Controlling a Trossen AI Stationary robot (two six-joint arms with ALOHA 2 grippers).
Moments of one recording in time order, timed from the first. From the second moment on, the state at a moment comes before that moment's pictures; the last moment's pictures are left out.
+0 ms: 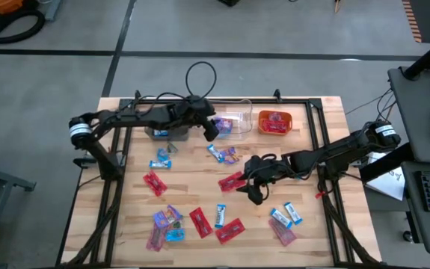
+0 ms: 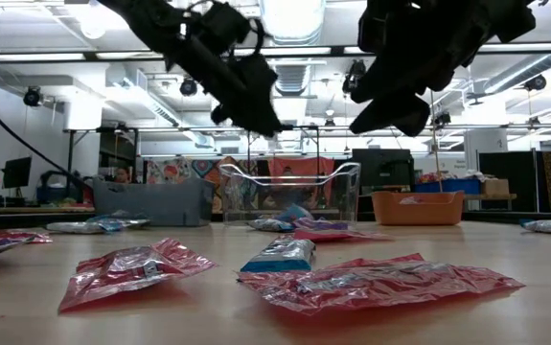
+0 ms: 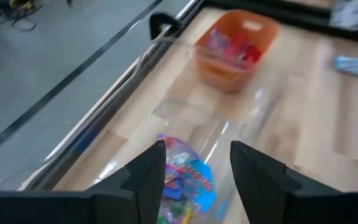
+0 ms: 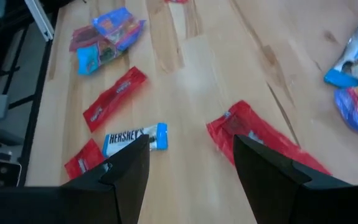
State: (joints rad) left arm 0.36 1.62 1.13 -0.08 -0.11 -0.04; right arm 0.21 1.42 0.76 0.01 0.02 0.51
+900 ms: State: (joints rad) left arm -0.38 1.33 1.04 -0.15 -0.47 -0.20; right arm 0.56 1.44 0.76 0.07 0.32 0.30
